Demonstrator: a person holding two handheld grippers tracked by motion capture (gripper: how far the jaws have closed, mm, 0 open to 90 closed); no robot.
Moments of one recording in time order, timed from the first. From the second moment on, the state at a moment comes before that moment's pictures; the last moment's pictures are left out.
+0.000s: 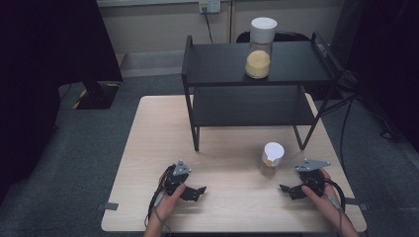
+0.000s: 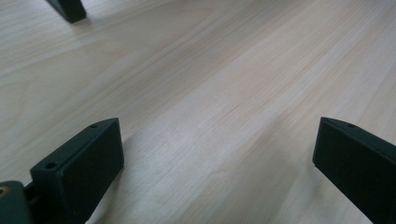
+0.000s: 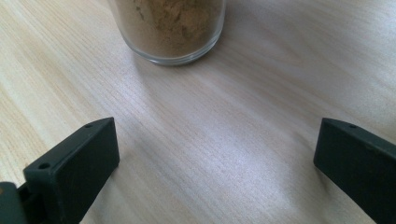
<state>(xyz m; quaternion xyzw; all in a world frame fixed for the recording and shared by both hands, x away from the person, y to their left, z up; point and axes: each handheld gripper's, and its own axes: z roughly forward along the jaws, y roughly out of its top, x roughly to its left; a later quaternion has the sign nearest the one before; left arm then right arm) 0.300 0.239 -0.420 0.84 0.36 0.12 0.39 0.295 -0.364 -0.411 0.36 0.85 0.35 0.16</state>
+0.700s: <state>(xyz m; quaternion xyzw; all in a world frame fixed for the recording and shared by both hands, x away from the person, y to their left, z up) 0.294 0.231 -0.417 0.85 0.34 0.14 0.37 0.295 -0.364 -0.411 0.36 0.85 0.35 0.16</state>
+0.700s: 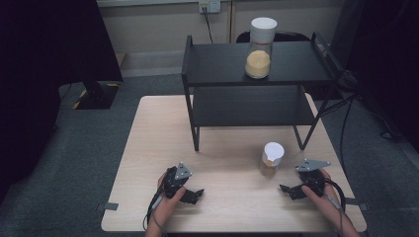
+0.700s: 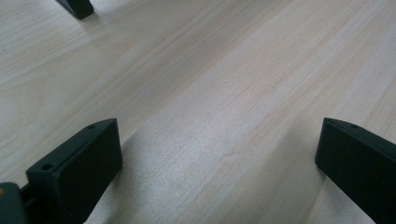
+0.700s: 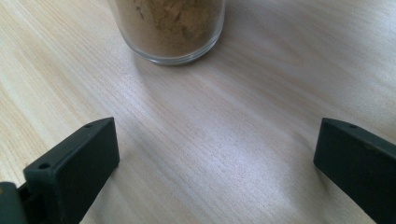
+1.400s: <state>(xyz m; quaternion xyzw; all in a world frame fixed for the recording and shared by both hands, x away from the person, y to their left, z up) 0.293 0.230 -0.417 0.85 0.34 0.14 0.37 0.298 -0.365 -0.411 0.36 0.85 0.35 0.16</state>
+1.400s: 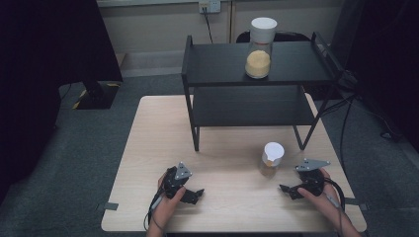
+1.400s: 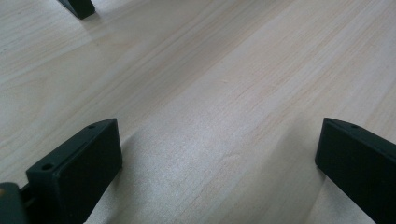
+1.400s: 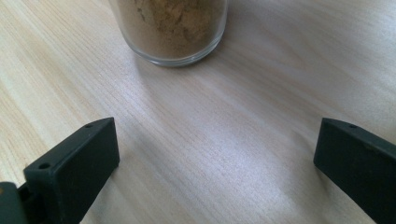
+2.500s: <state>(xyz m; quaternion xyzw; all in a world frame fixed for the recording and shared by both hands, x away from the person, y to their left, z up) 0.292 0.229 -0.417 0.85 0.34 0.15 0.37 0.319 -0.338 -0.385 0.33 0.85 0.39 0.16</state>
